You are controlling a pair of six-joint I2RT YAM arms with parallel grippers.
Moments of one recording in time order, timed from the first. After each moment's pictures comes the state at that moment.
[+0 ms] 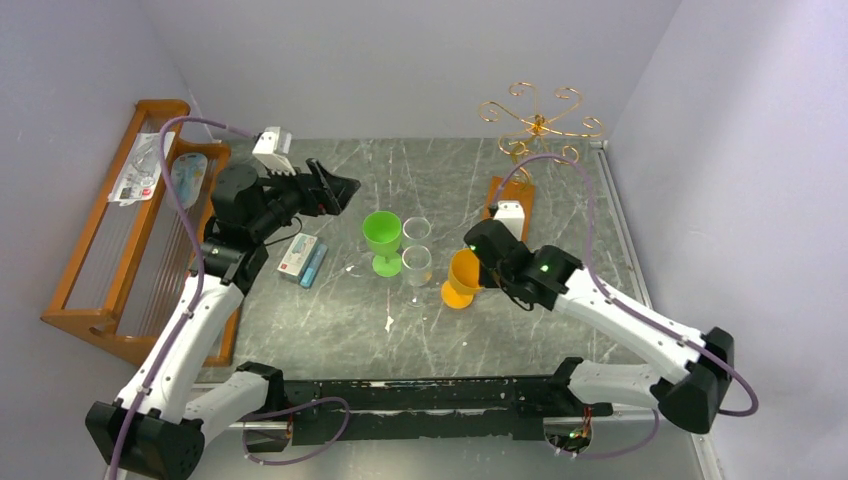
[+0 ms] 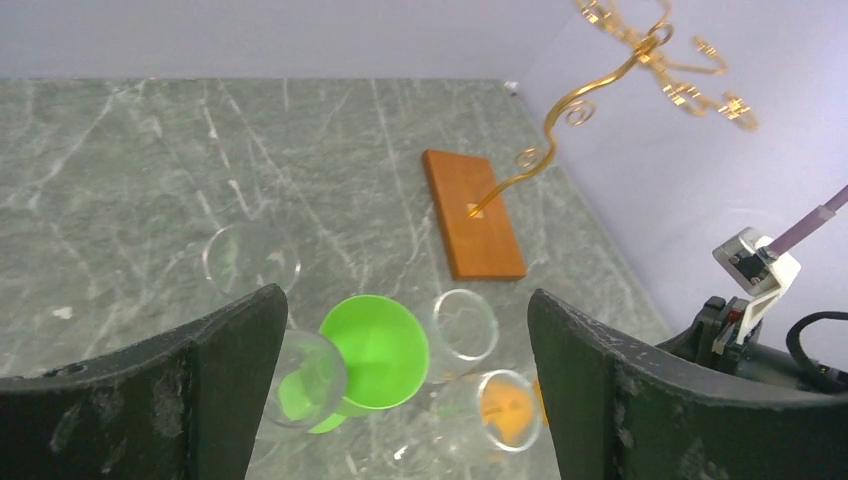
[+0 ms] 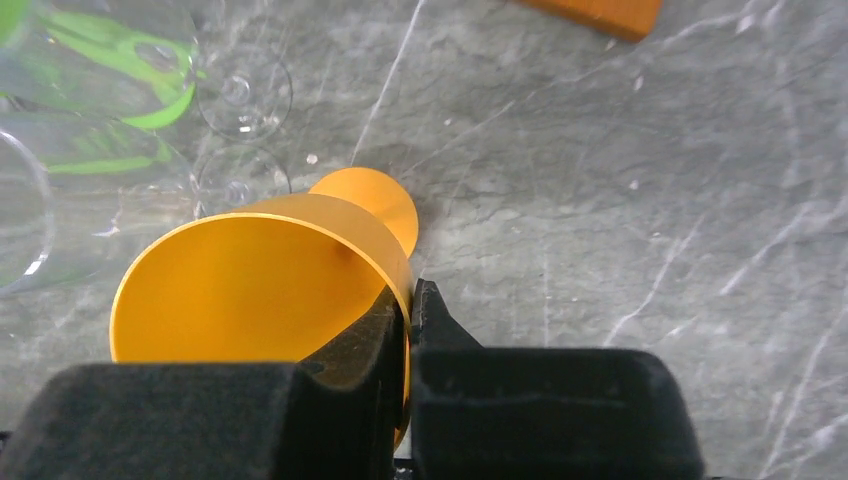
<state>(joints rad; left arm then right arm) -0.27 1.02 1.02 -0.13 0.31 -0.40 0.86 1.18 1.02 -0.82 0.48 0.68</state>
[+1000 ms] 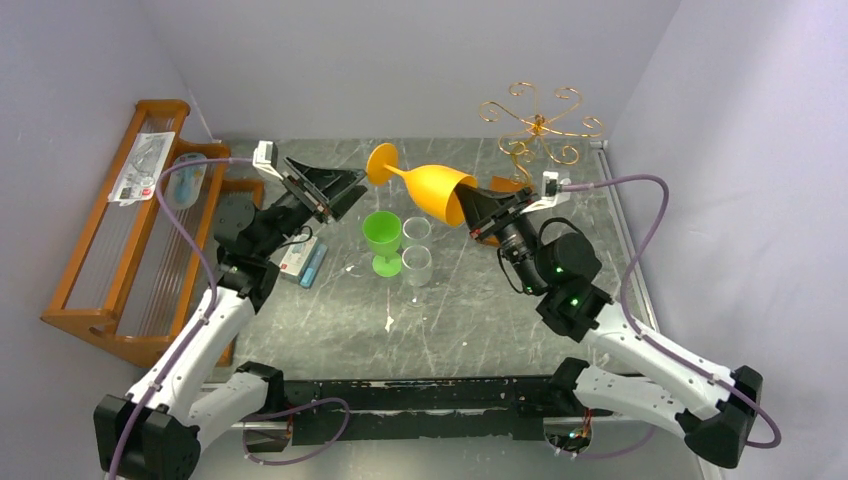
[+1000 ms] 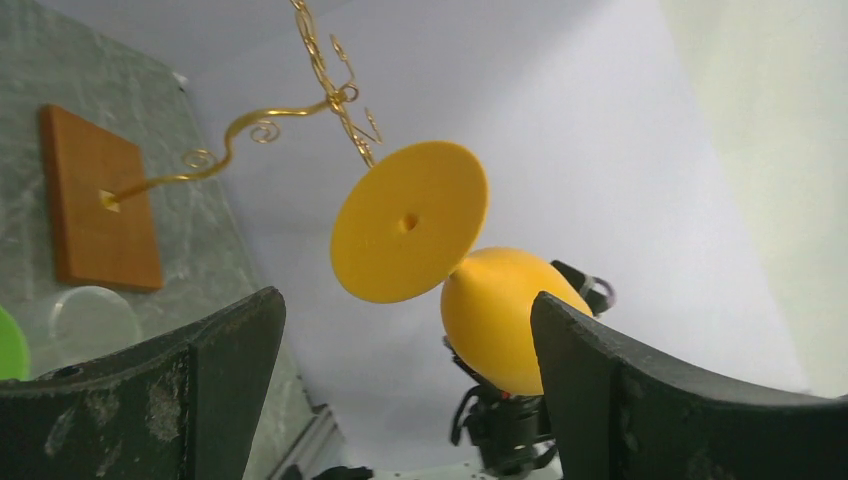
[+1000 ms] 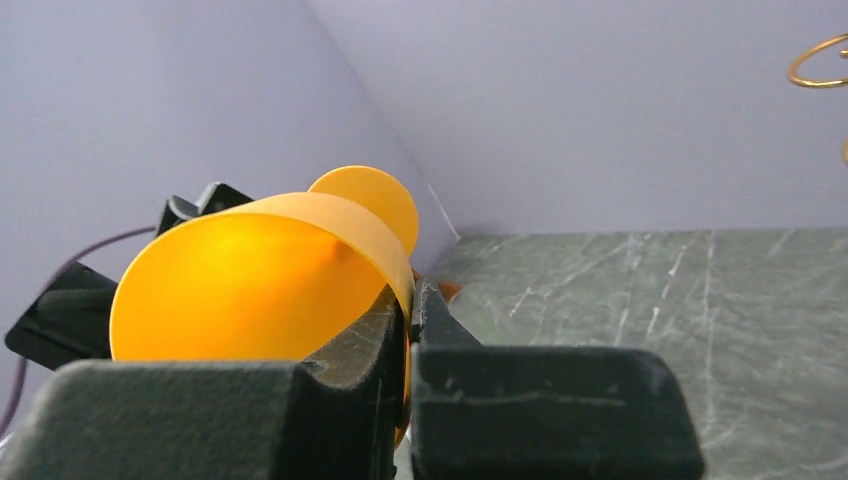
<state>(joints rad) -0.30 0.96 0.78 0.42 0.48 -1.32 0.86 0.86 0.81 0.38 0.32 0.45</state>
